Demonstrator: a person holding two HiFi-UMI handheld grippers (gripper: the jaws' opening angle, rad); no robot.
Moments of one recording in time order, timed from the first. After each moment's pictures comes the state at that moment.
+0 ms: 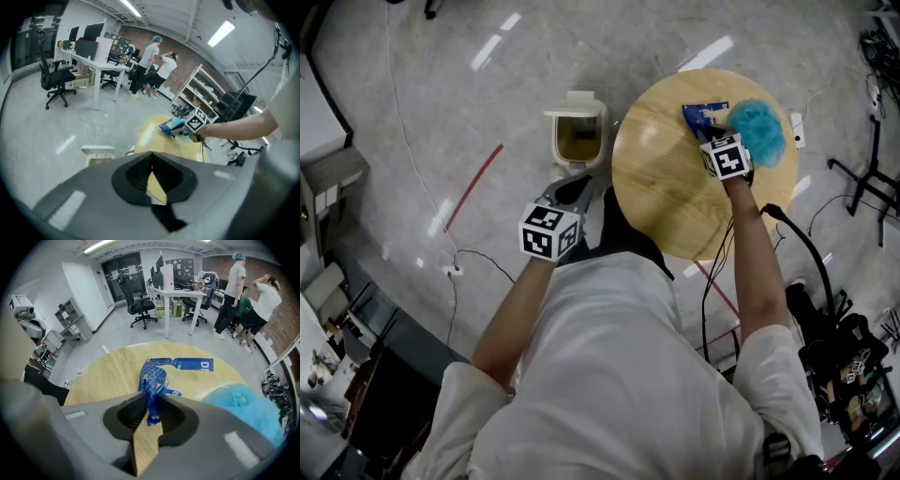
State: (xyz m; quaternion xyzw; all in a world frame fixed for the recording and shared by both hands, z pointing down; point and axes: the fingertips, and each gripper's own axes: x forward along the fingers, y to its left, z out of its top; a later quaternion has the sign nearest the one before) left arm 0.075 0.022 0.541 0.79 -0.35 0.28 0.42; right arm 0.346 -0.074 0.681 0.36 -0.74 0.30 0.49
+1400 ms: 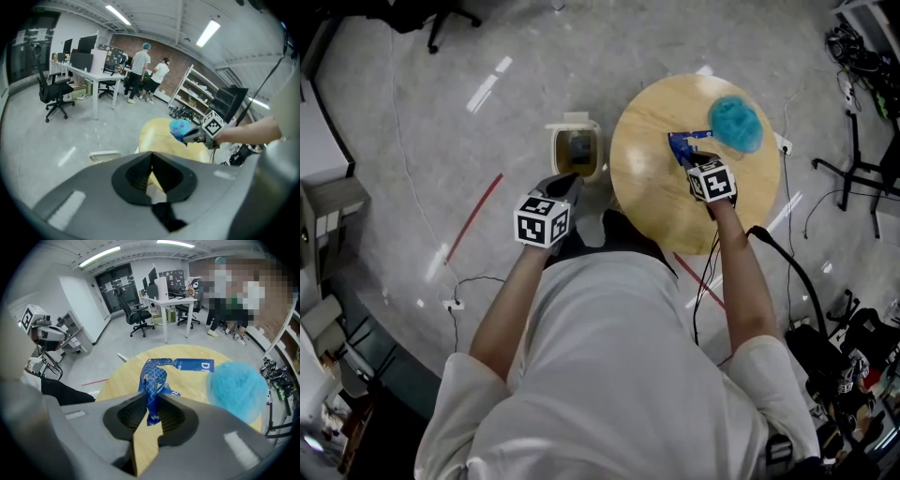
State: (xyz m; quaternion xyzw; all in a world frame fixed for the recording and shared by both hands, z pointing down) left arm 0.042 0.046 0.517 0.82 -0.34 0.28 0.36; right arm 0.315 0.025 0.619 0.40 -0.74 0.33 0.43
